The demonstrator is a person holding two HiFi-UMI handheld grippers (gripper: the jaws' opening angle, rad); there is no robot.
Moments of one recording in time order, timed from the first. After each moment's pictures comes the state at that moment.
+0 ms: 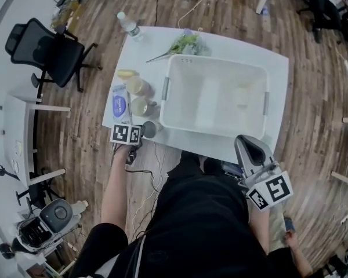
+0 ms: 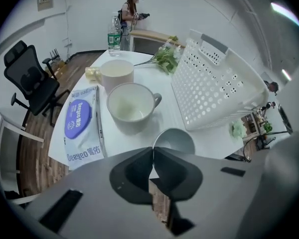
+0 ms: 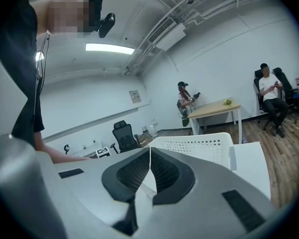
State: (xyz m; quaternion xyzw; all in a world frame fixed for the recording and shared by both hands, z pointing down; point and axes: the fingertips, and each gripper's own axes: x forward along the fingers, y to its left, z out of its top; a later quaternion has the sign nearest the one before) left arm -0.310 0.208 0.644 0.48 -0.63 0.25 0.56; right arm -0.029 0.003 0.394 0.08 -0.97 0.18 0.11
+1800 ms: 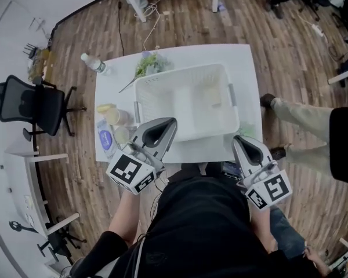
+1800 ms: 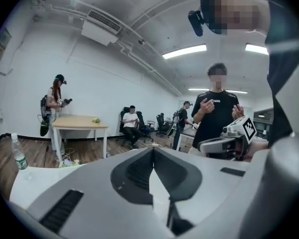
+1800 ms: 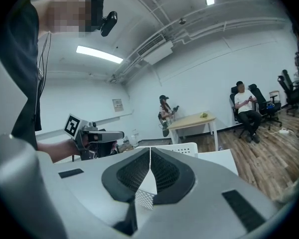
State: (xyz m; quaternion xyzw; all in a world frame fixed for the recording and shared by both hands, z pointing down) left arm -0.123 -0.002 0.353 0.82 -0.55 0.06 0.13; right arm 0.031 -0.014 0.382 0.21 -0.96 0.17 0.06
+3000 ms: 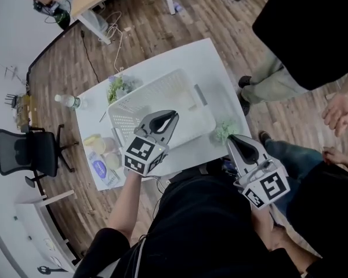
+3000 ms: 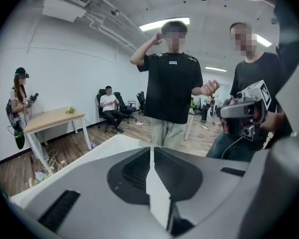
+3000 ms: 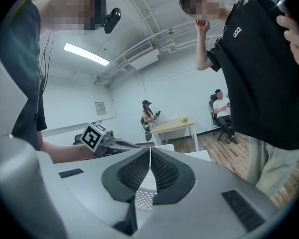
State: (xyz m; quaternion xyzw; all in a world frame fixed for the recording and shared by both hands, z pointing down) left arm -0.061 -0.084 0.431 0.87 -0.42 0.21 0.14; right arm 0.083 -0.028 0.374 0.32 -0.93 0.17 0.05
